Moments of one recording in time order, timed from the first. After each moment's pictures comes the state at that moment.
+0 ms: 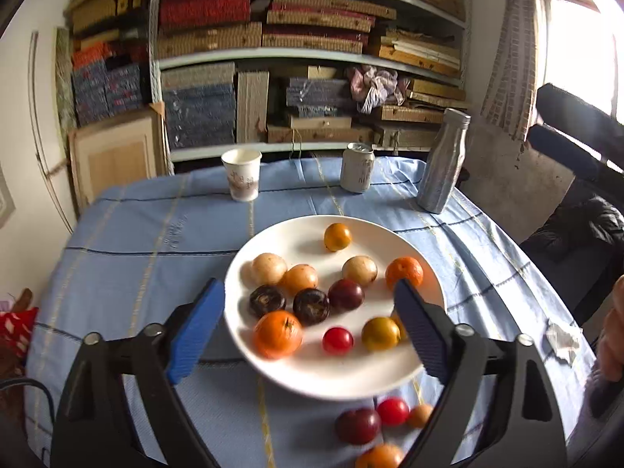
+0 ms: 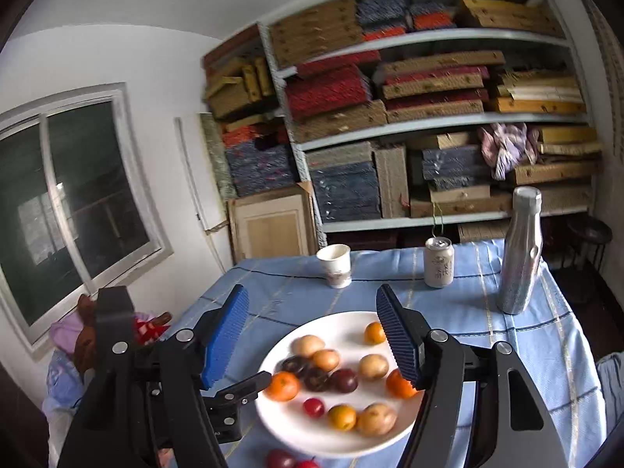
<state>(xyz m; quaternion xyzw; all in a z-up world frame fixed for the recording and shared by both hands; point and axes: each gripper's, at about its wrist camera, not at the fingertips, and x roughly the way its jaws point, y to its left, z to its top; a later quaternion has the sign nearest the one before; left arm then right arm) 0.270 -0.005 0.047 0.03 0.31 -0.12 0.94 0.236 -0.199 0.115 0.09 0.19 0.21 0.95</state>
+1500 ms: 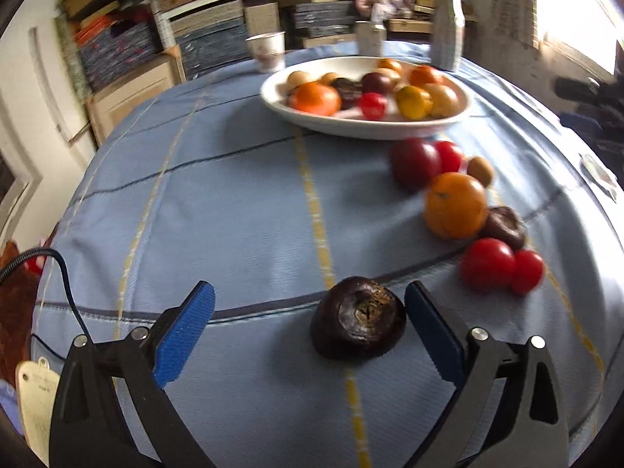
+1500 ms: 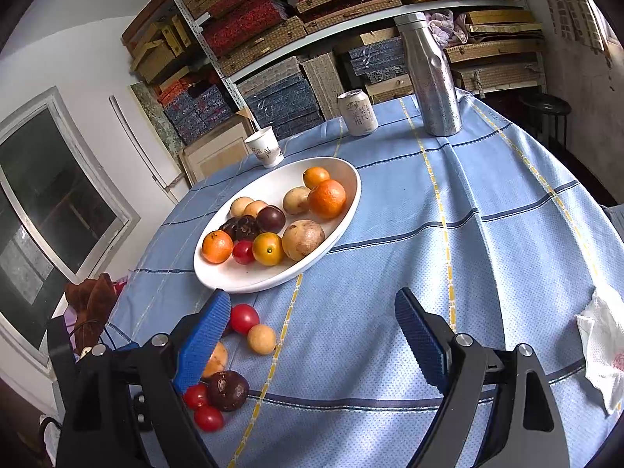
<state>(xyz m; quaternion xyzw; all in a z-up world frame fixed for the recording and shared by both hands) 0.153 0.041 -0.071 0.10 0.42 -0.07 0.90 0.183 -0.264 -0.026 0.18 0.34 0.14 0.91</state>
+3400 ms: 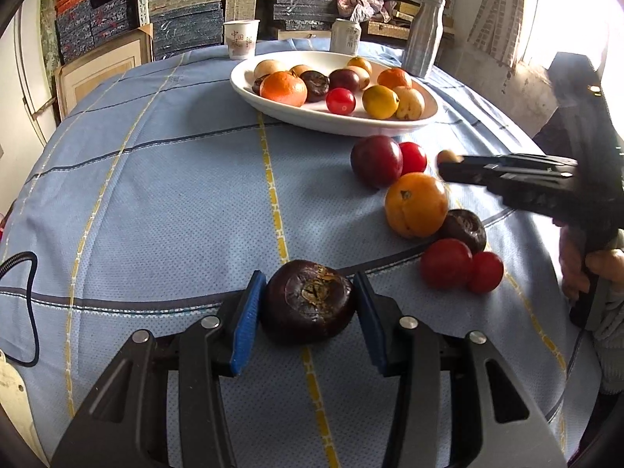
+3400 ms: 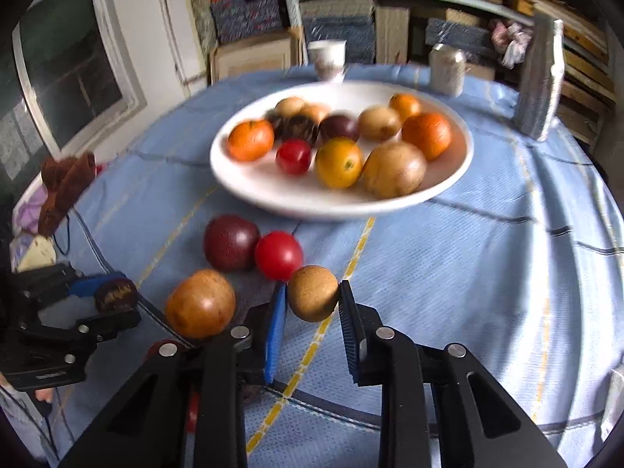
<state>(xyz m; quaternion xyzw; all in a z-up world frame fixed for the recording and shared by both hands) 0.152 0.044 -0.074 0.04 0.44 -0.15 0.89 0.204 -0.164 -0.059 0.00 0.41 0.19 0.89</state>
